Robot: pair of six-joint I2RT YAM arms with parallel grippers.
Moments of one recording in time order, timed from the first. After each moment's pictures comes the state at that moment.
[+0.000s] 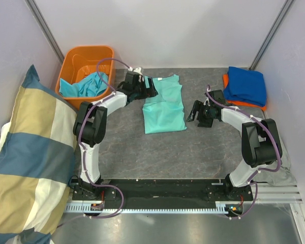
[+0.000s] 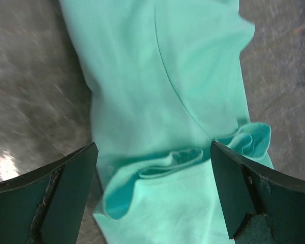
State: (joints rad) left arm -0.38 2.09 1.49 -0.03 0.17 -0.48; right arm 0.17 1.68 1.00 -0.34 -0.31 0.50
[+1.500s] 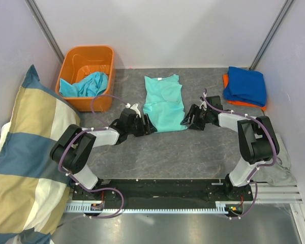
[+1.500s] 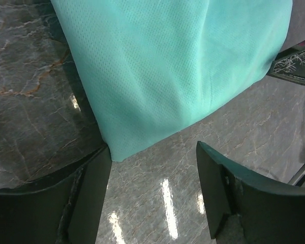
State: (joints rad) left arm -0.53 1.64 0.68 0.29 0.23 -0.68; right arm 0.19 1.73 0.89 -0.11 -0.49 0.57
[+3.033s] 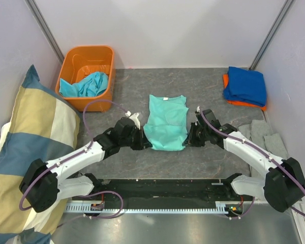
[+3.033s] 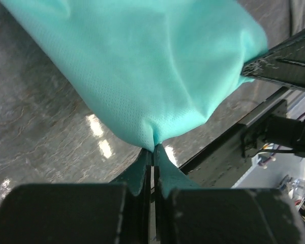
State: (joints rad) left arm -0.73 1.14 0.60 -0.17 0.21 -0.72; right arm 0.52 1.20 0.72 -0.51 -0.23 0.73
